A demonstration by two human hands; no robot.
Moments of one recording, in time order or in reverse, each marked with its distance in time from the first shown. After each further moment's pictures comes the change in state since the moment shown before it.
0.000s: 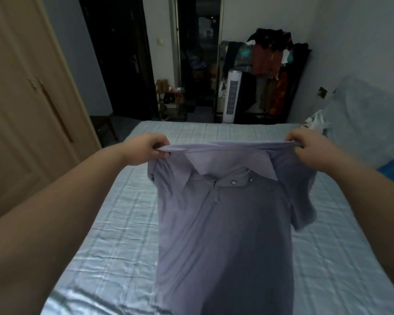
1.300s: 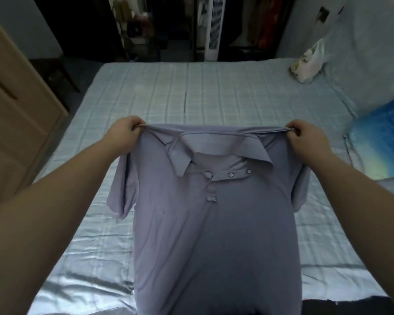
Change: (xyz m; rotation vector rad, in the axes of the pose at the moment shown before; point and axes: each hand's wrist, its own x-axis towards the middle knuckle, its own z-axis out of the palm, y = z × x) left_hand 0.103 -0.139 0.124 -0.155 0.175 -0.184; right_hand 0.041 0.045 0.181 0.089 0.101 0.390
